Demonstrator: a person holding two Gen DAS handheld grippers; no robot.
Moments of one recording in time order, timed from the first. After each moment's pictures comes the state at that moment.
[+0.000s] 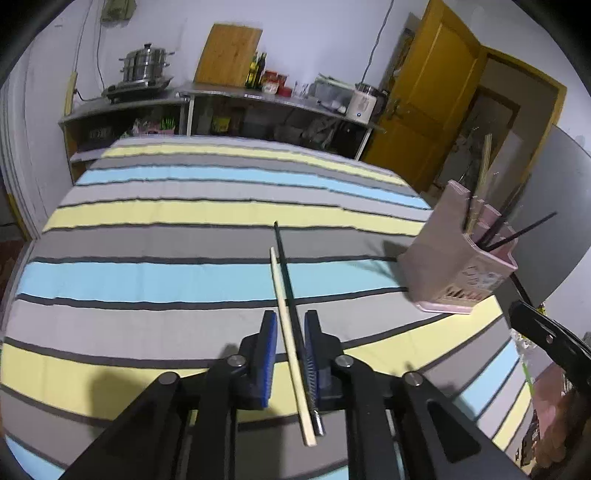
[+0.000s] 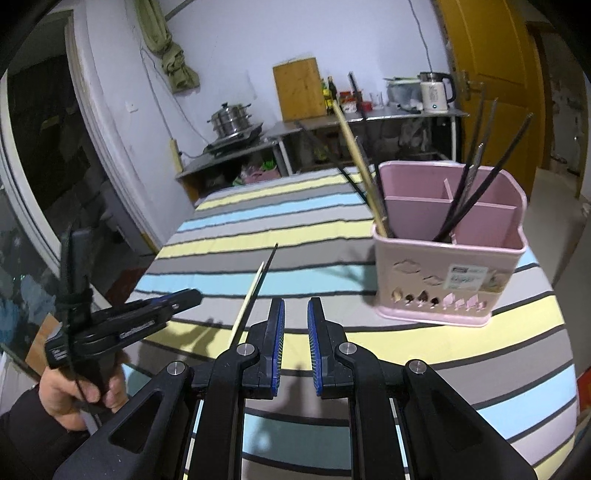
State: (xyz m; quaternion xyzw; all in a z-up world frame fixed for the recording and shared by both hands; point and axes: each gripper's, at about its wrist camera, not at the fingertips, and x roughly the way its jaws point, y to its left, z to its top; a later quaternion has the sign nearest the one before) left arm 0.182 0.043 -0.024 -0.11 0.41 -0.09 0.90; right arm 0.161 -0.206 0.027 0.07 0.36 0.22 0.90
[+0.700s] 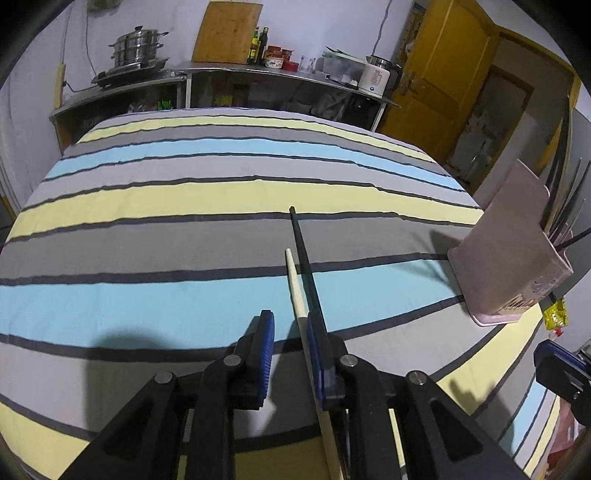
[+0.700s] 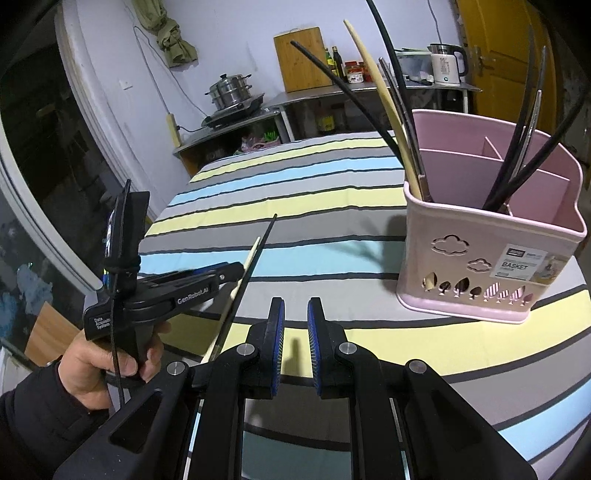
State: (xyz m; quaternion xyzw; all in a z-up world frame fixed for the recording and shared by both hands) left arm 0.249 0.029 -0.074 -0.08 0.45 -0.08 0.89; right arm 0.193 -0.185 -0.010 0.06 0.41 0.23 0.88
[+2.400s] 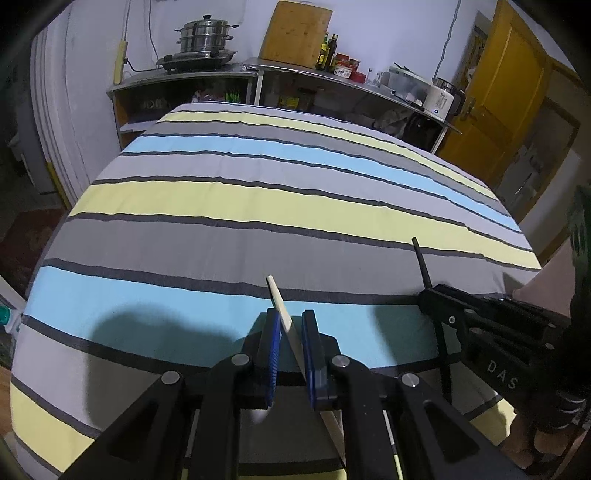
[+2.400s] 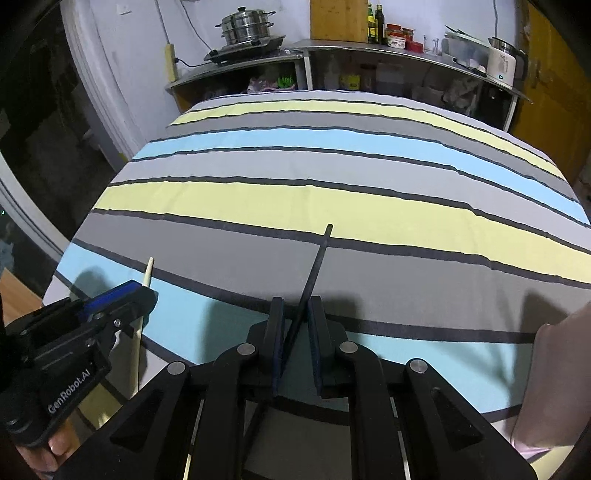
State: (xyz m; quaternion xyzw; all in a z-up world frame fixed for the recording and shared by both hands) left arm 0.252 0.117 -0.076 -0.12 0.45 0.02 0.89; right arm 0.312 -0.048 -0.073 -0.05 0.48 0.23 0.85
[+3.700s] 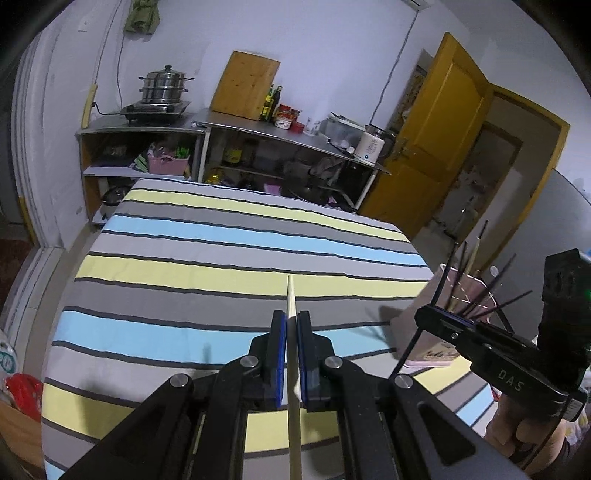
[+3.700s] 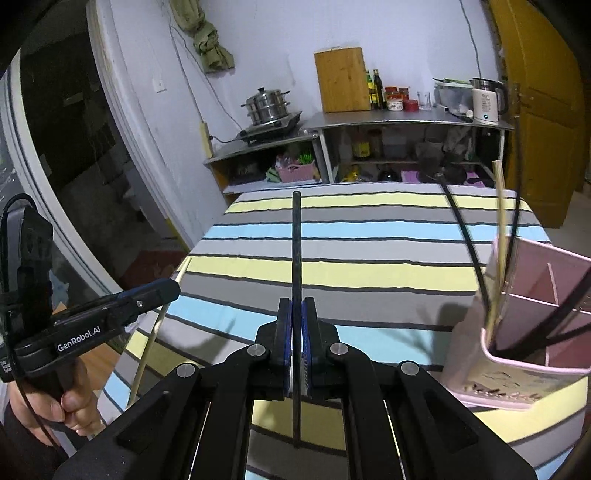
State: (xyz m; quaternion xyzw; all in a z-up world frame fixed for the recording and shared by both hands) left arm 0.181 0.088 0.060 -0.15 0.36 -0.08 0.92; right arm 0.227 -0.126 0.058 0.04 0.37 0.28 0.89
